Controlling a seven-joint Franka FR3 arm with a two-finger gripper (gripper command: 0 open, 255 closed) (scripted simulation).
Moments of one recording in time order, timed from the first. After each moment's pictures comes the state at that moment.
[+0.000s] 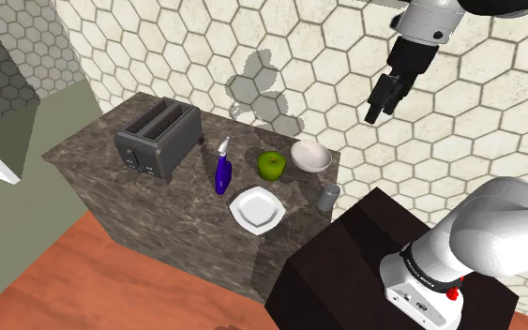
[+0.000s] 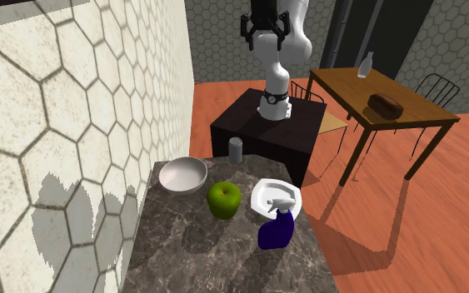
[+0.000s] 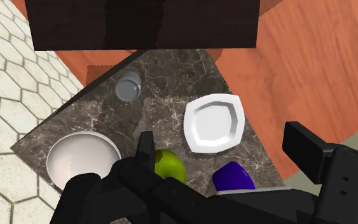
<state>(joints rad) 0.02 -0.78 -0.02 -2.43 0.09 1.58 -0.05</state>
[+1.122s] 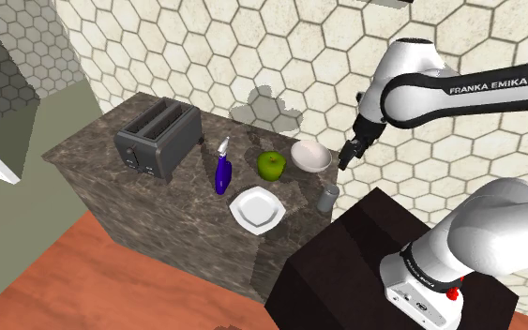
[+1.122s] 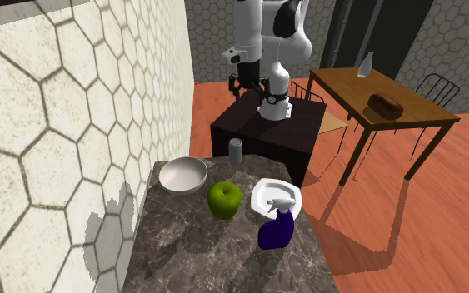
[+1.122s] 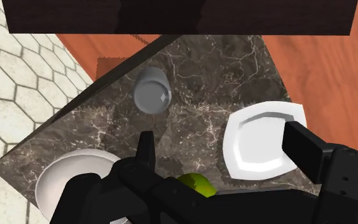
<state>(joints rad) -0.02 -0.64 -0.06 -2.83 0.02 2.16 -0.14</state>
